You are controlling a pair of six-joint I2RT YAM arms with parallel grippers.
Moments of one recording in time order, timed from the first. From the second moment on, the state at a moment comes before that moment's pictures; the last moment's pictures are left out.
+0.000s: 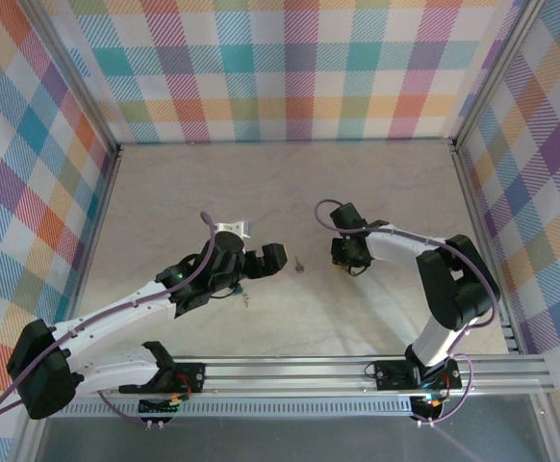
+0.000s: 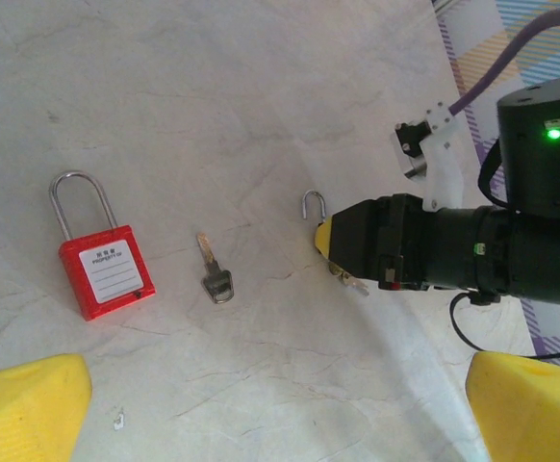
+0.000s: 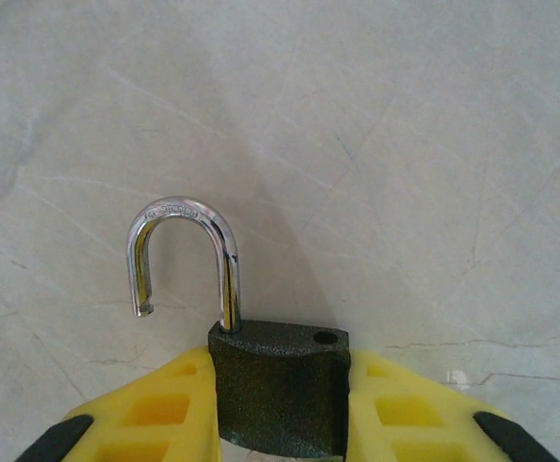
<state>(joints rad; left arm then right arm) -0.84 1.09 0.72 -0.21 -0.08 -0.86 0.51 1.67 0.91 -0.46 0.09 0.57</state>
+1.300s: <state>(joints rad) -0.84 1.52 0.83 0.13 0.09 -1.04 0.58 1.24 0.60 -0.20 -0.25 0.50</state>
